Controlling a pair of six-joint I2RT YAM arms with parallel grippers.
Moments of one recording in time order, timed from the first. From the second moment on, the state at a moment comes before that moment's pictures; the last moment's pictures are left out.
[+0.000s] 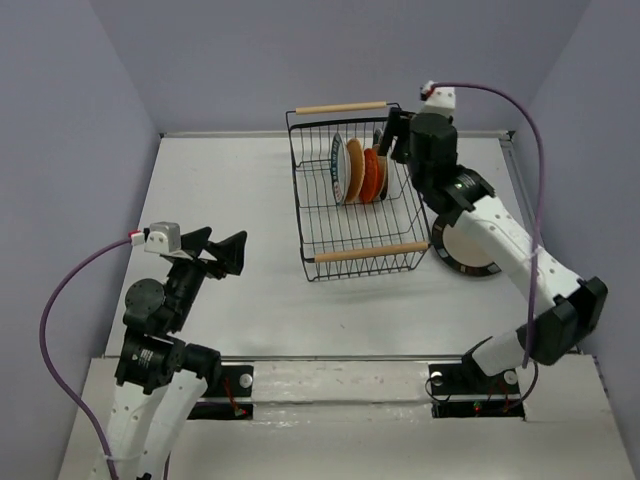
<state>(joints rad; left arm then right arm) -0.29 0.30 0.62 -0.22 0.03 -0.36 0.60 1.56 1.62 -0.27 0.58 0.26</state>
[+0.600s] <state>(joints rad) -0.37 0.19 0.62 -0.25 0.01 -0.35 -0.33 1.04 0.58 -0.28 0.25 0.71</state>
